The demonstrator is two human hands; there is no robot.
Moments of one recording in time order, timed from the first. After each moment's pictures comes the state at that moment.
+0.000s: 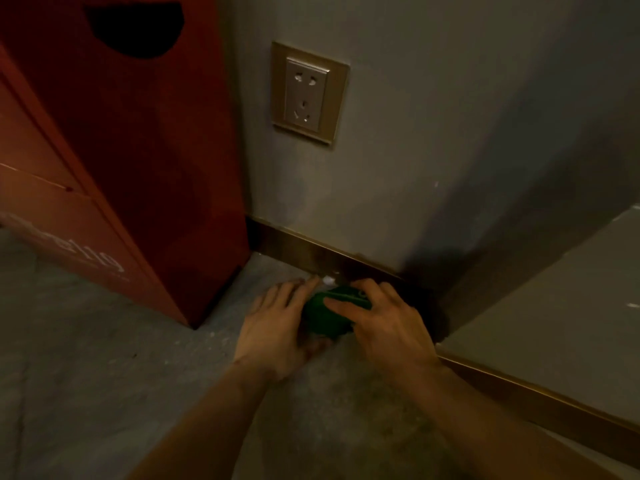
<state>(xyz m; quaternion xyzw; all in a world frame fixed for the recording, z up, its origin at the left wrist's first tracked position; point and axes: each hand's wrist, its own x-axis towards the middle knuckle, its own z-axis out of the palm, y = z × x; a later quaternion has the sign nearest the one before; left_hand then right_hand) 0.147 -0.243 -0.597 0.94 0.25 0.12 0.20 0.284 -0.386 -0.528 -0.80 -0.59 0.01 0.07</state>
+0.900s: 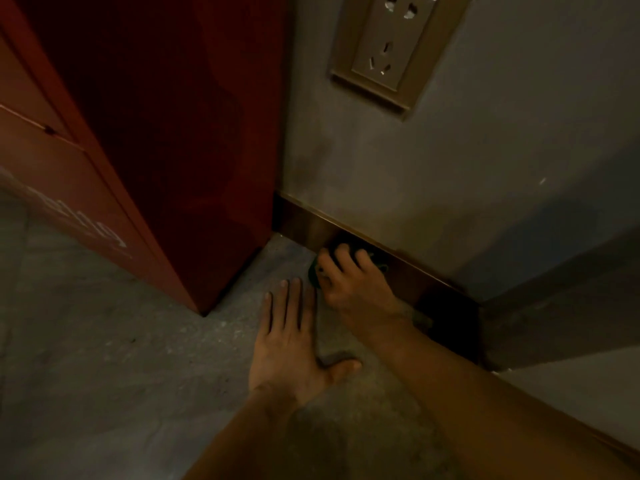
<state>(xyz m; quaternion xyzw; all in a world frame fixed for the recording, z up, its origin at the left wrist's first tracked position) 0.144 -0.253 -0.668 0.92 0.34 0.05 0.16 0.286 -0.274 -0.590 -0.67 -0.68 -0.24 -0.15</state>
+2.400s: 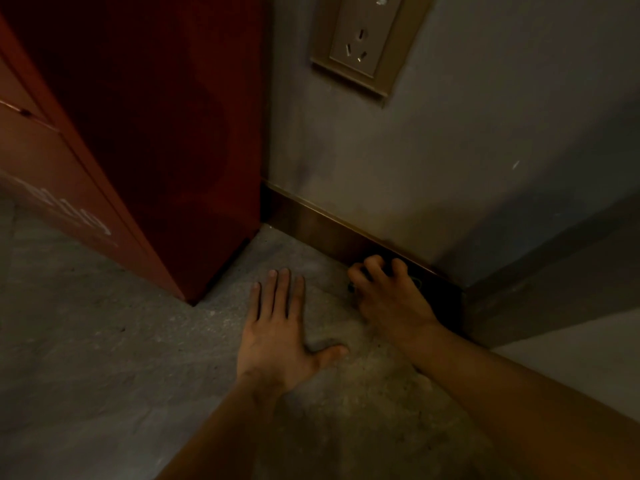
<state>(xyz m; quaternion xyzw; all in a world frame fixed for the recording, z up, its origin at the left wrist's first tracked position) 0.142 -0.252 -0.671 0.93 0.34 0.05 0.15 0.318 -0.335 -0.582 -0.67 -0.61 -0.15 -0.40</state>
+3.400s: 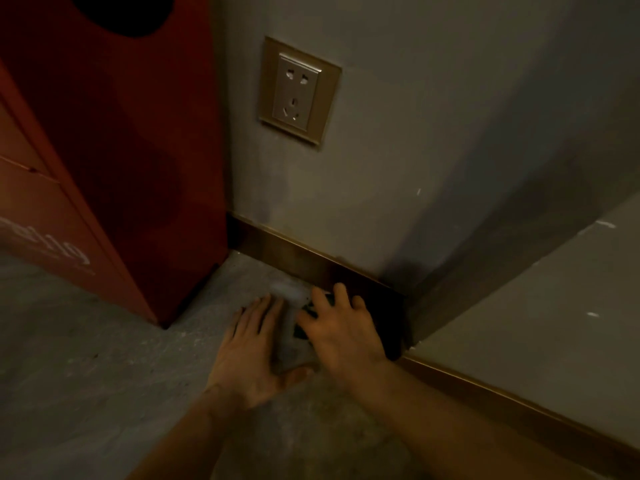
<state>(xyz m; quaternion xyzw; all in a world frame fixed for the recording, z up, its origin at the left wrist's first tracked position) 0.133 -0.261 -0.639 0.92 0.28 0.09 0.25 0.261 -0.361 -0.533 -0.79 -0.61 0.02 -0.12</state>
